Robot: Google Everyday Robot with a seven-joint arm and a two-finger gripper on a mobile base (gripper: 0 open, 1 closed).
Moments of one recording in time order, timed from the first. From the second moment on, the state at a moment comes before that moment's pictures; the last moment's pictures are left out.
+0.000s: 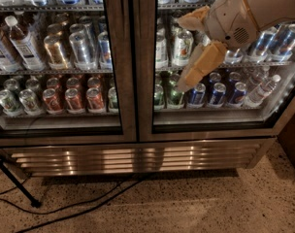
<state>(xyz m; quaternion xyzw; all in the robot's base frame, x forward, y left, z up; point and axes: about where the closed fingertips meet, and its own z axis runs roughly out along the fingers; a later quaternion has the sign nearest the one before) 0.530 -0.078 0.986 -0.65 0.64 0.18 0.37</state>
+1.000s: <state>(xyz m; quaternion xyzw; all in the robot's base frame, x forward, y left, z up) 0.583 -0.045 1.015 -0.63 0.57 0.17 0.50</state>
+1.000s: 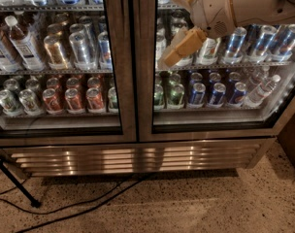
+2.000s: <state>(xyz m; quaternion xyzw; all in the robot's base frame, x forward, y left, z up) 0.611 -0.025 1.014 -0.64 0.54 0.16 0.53</state>
